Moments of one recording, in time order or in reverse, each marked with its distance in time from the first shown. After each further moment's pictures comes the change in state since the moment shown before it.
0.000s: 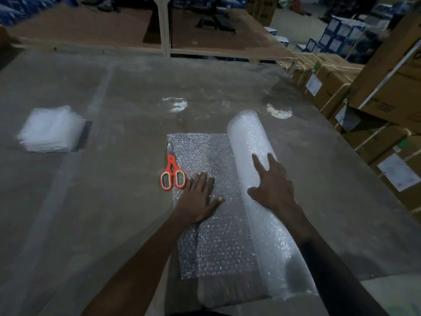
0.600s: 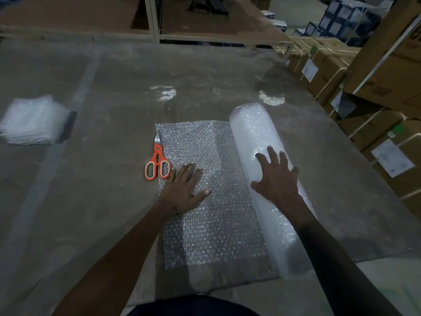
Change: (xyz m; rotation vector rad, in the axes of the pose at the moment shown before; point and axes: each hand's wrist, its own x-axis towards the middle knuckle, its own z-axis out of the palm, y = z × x) left_hand -0.005 -0.006 0.007 0.046 0.012 -0.012; right_hand 0.007 0.054 0.012 -0.210 0.057 0.005
